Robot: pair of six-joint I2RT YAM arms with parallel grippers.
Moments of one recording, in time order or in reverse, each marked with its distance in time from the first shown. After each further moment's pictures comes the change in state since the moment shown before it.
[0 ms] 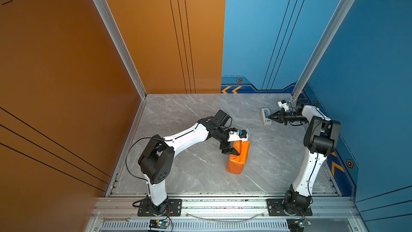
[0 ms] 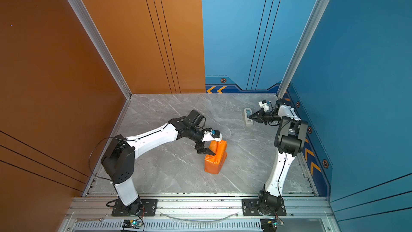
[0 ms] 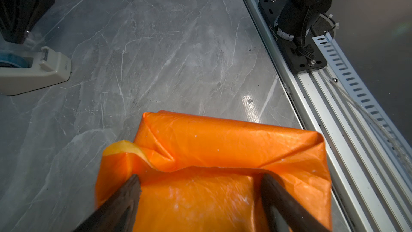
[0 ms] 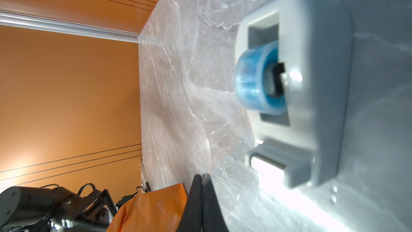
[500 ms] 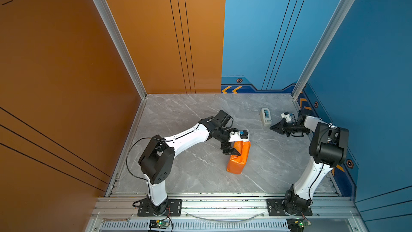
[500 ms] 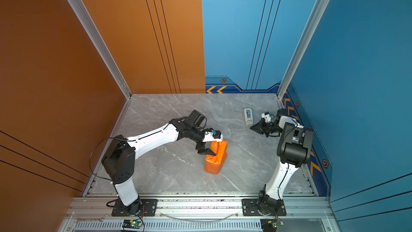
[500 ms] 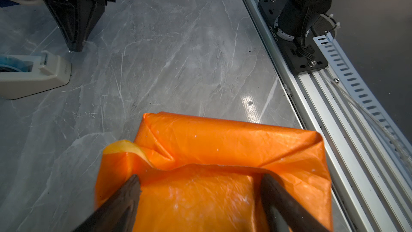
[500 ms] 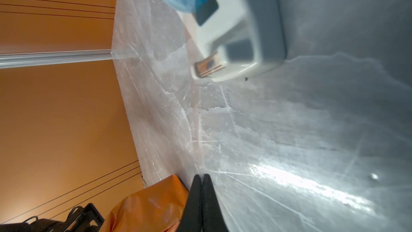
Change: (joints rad) left arm -0.013 0.003 0.008 0.000 -0.011 0.000; right arm -0.014 -0.197 -0.402 0.237 0.165 0.235
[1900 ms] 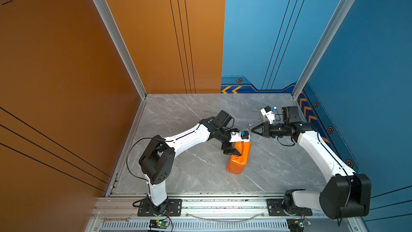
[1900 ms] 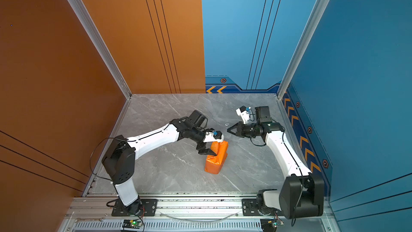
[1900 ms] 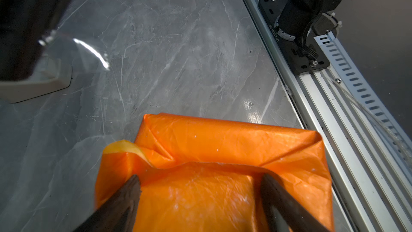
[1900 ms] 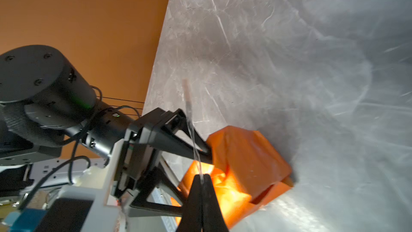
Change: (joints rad) left arm -0.012 0.001 0.005 0.004 -0.014 0.000; right arm 0.452 -0.723 -0.291 0.051 0.037 0.130
